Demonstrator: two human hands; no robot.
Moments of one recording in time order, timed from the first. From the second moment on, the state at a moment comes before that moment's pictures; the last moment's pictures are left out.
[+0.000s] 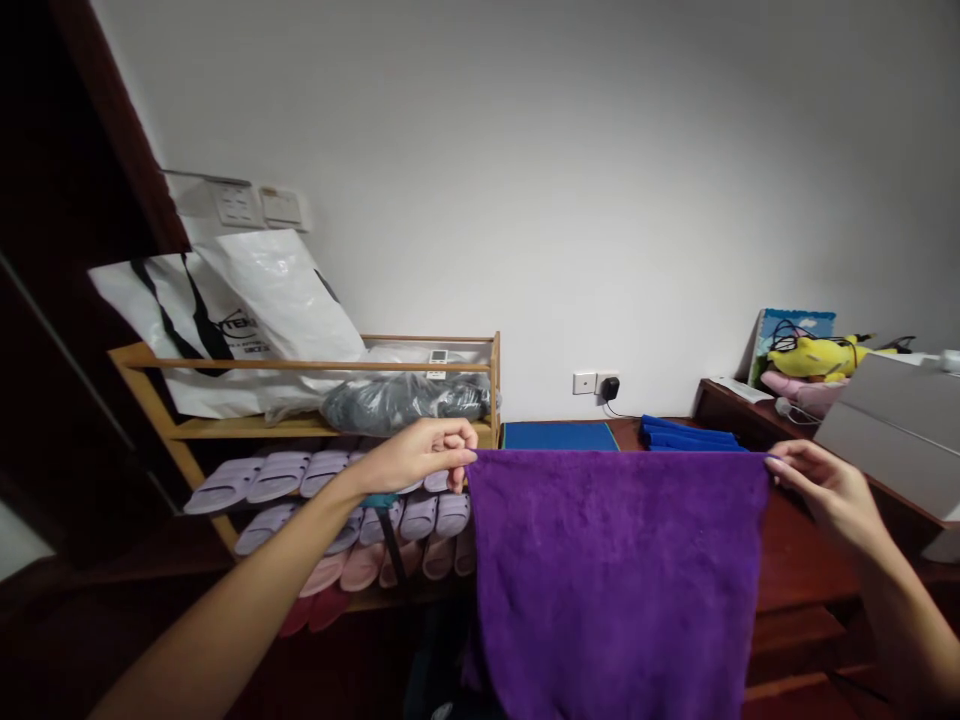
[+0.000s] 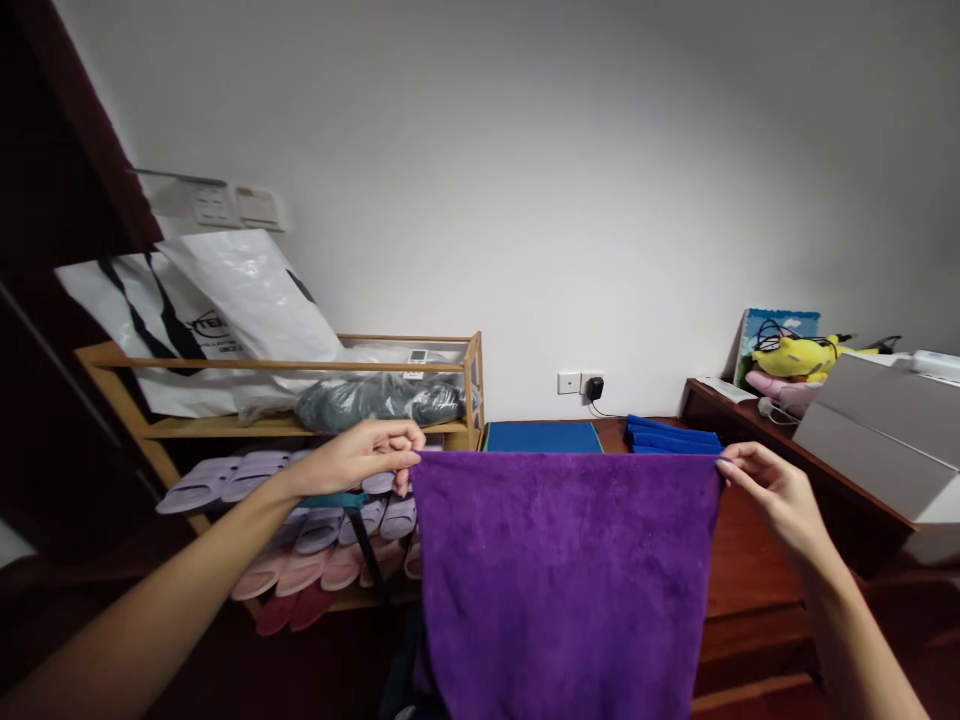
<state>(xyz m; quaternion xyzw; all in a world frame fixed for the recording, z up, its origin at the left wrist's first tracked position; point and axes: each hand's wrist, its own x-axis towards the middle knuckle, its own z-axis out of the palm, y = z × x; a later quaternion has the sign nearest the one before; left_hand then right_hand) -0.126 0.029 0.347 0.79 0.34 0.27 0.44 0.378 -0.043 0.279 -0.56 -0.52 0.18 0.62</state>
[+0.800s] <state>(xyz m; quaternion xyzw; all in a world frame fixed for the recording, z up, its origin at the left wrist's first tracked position) -0.044 0.211 0.095 0.55 0.64 0.27 0.46 0.350 0.171 0.062 -0.68 -0.43 0.28 0.53</state>
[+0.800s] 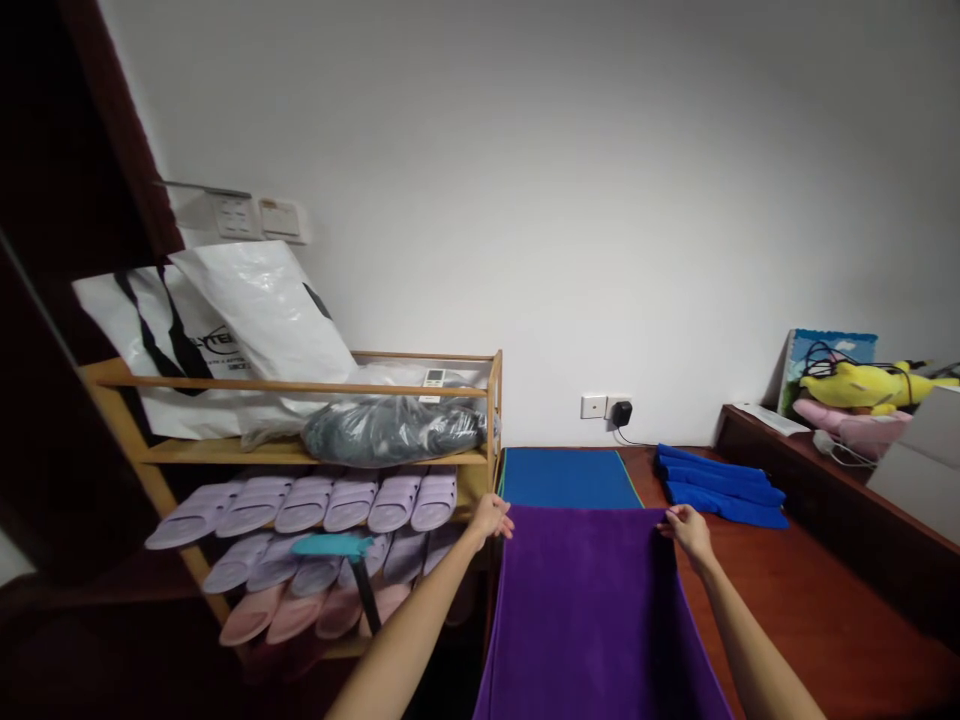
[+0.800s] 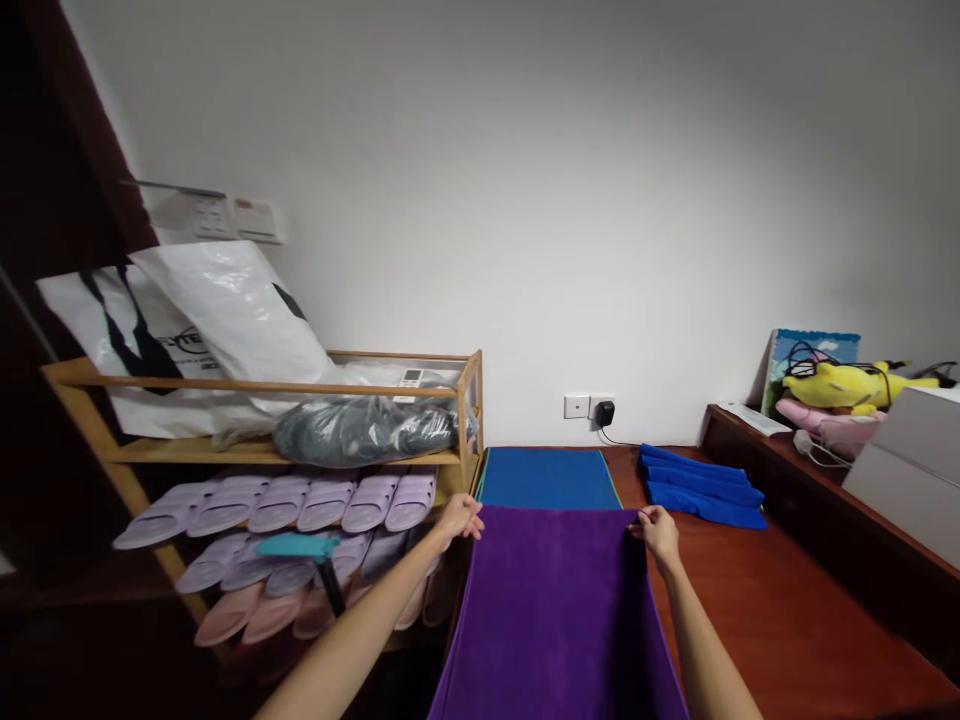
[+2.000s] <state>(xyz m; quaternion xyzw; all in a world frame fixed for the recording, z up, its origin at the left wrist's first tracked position) 0.010 0.187 0.000 0.83 0.55 0.12 0.03 0.271 0.184 -0.029 -0.73 -0.67 0.00 0.12</state>
